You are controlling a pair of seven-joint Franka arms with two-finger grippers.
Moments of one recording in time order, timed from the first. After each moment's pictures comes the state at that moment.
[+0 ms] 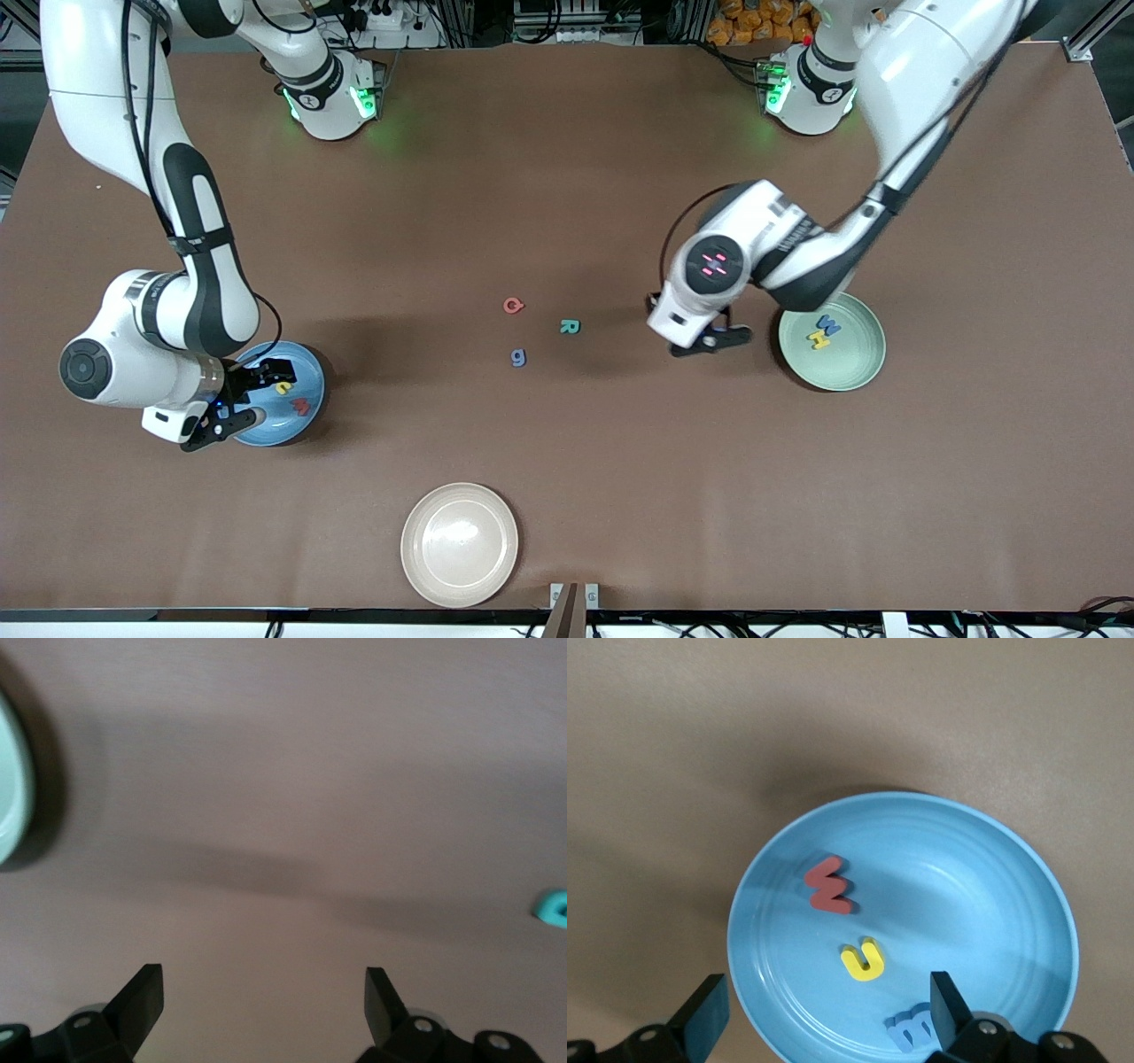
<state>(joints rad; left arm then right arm) 0.01 0.65 -0.76 -1.68 0.41 1.91 -1.00 0.17 0.63 -0.23 -1.65 0.25 2.11 -0.58</state>
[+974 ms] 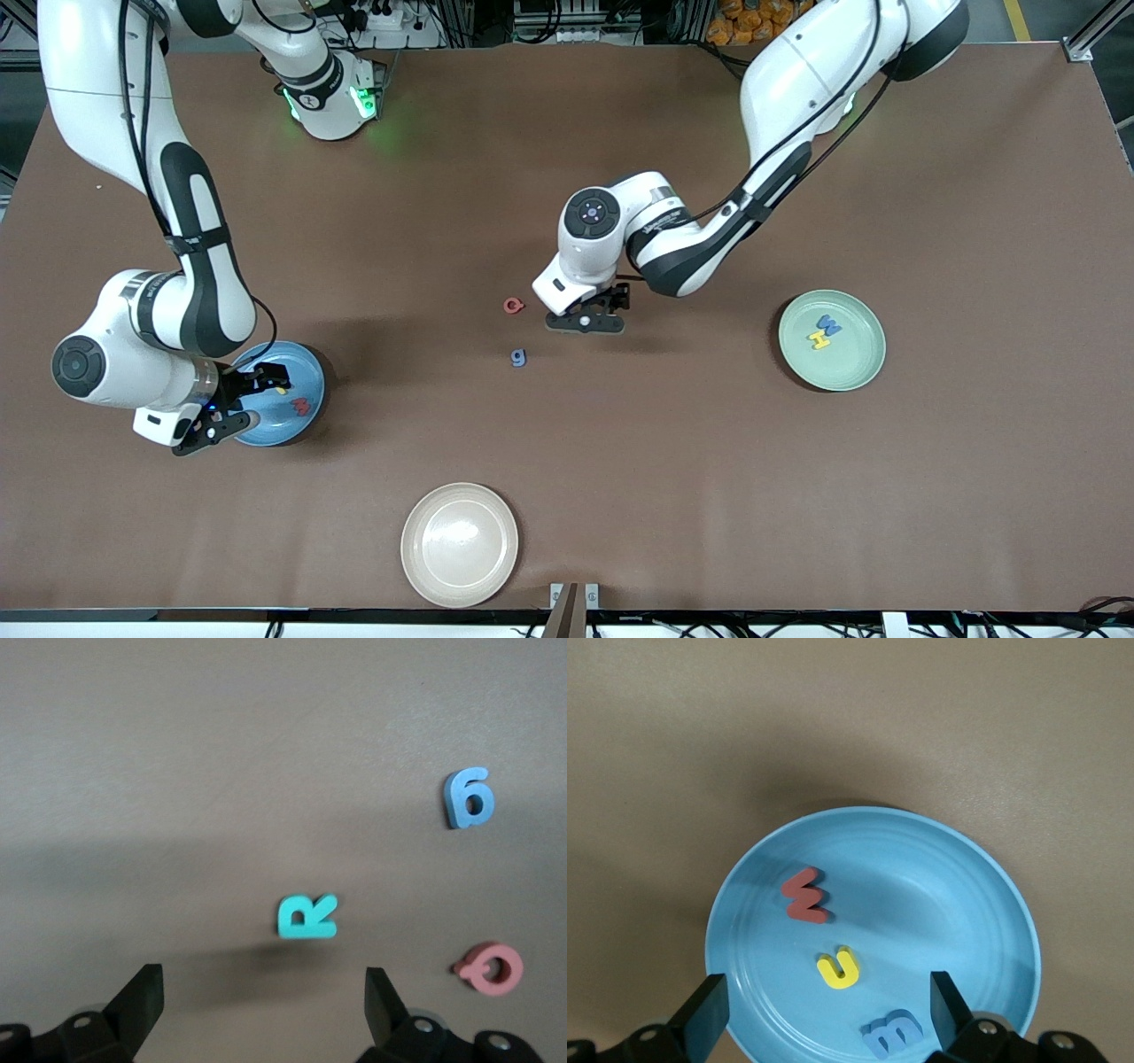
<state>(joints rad) -0.34 0.82 -0.57 -1.55 0.49 2.26 -0.98 0.15 0.63 -0.23 -1.65 0.24 2.15 -0.59</state>
